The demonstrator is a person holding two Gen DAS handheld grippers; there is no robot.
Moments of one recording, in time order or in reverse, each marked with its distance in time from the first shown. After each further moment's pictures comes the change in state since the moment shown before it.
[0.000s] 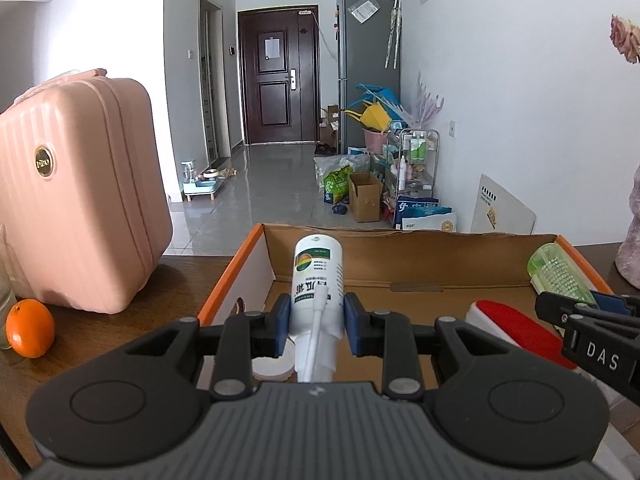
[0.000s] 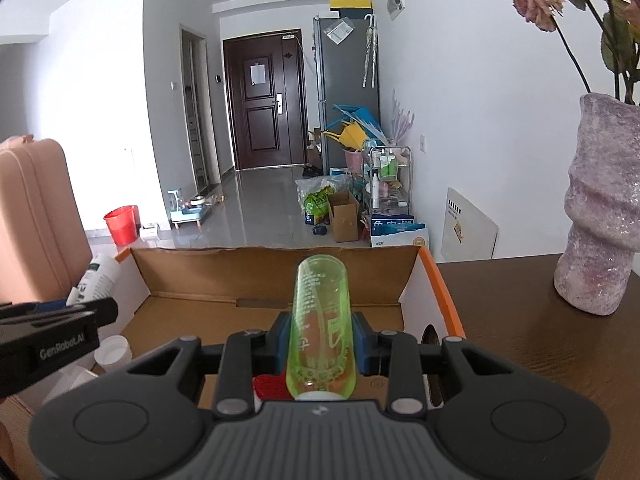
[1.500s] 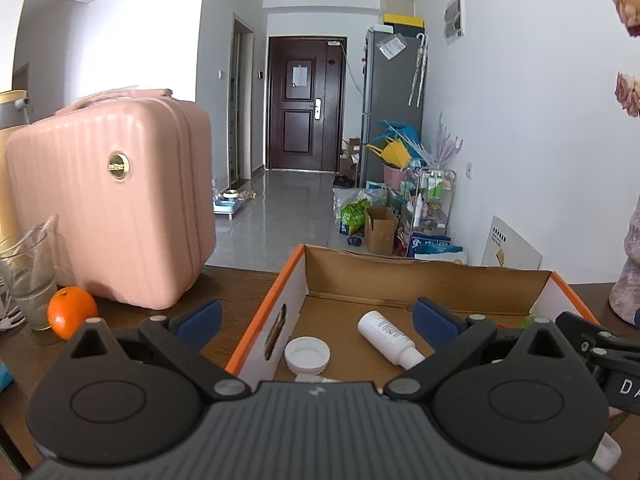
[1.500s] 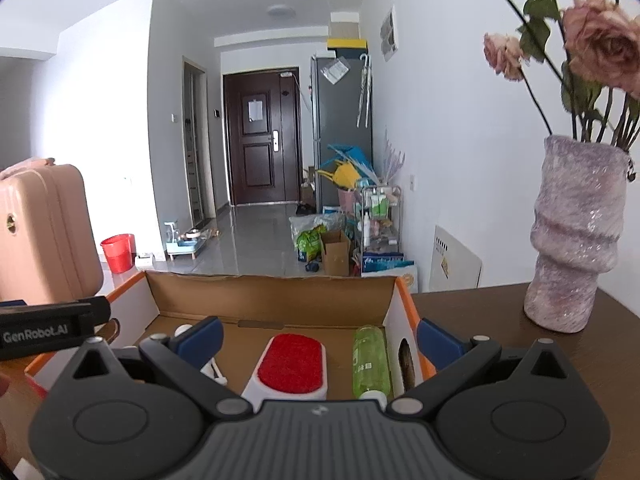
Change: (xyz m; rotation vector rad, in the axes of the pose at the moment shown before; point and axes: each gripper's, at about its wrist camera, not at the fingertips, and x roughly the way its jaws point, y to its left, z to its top) left arm -0.053 0.030 -0.008 -0.098 -0.107 0.039; right arm -0.060 -0.004 -0.013 -0.020 -0.145 -0.021
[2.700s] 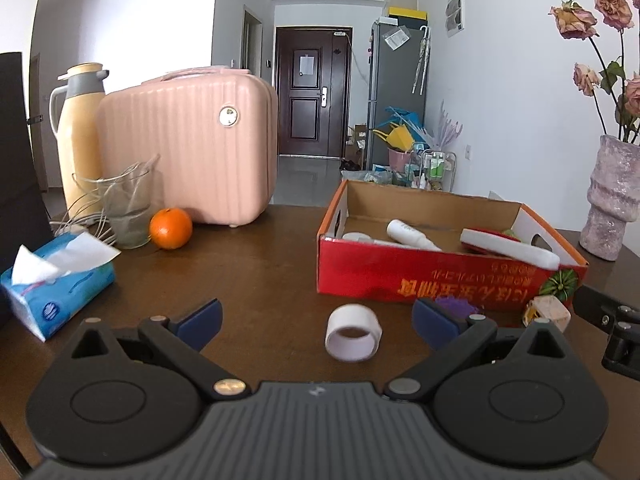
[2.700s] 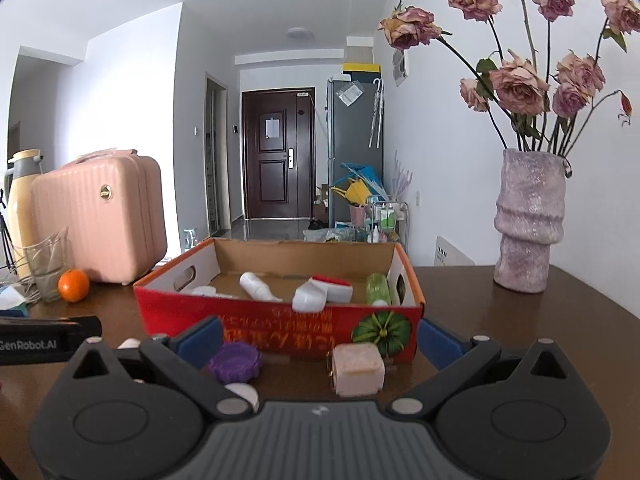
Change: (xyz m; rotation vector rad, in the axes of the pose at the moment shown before) left arm -0.158 0.061 -0.082 0.005 0.045 0.007; right arm -0.163 0.026 -0.076 -0.029 -0.044 0.027
